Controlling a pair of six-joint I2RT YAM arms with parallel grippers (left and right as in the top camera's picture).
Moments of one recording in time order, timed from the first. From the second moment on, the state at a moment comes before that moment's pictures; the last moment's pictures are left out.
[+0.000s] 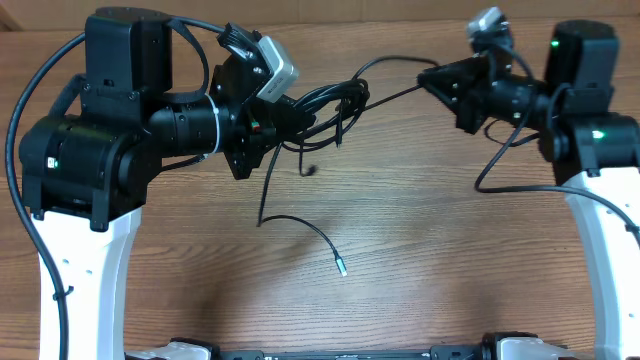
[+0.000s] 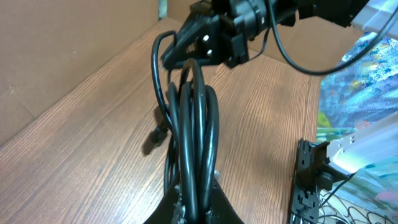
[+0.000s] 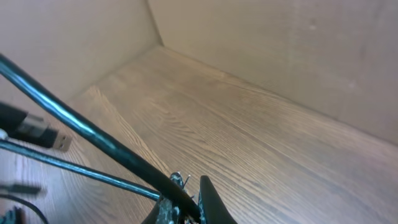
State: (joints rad) left arm -0.22 1.47 2.07 -1.32 0.85 0.41; right arm 0.02 1.42 1.48 -0.63 -0.84 -0.23
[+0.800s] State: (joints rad) left arm -0.21 1.43 2.07 -1.35 0.83 0.39; right arm -0.15 1.42 1.48 -0.63 -1.04 -0.08
